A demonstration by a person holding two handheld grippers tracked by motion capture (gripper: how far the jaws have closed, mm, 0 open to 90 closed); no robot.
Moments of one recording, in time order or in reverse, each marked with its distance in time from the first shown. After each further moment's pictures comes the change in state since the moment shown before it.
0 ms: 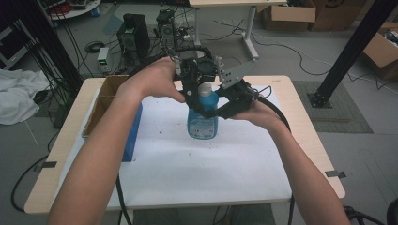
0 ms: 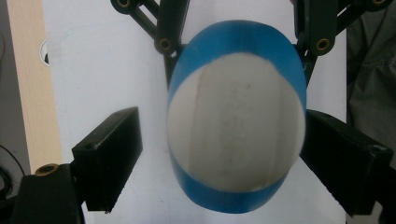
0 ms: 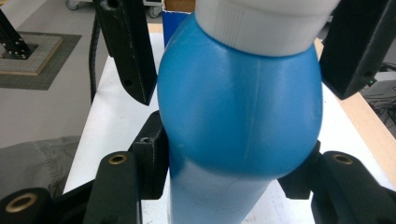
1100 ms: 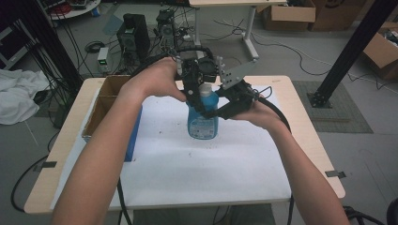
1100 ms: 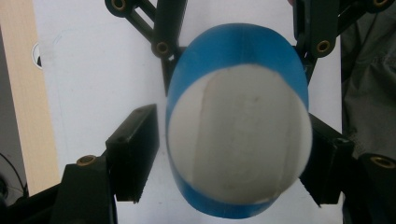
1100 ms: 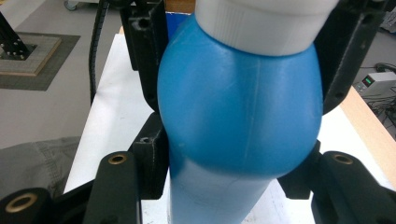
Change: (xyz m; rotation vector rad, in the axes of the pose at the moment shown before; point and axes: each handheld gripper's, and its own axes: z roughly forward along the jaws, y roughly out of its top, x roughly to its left) left arm 0.002 0.002 0.001 0.000 -0.023 0.005; right arm 0.002 0.000 -0.001 -0.004 -0.007 0.001
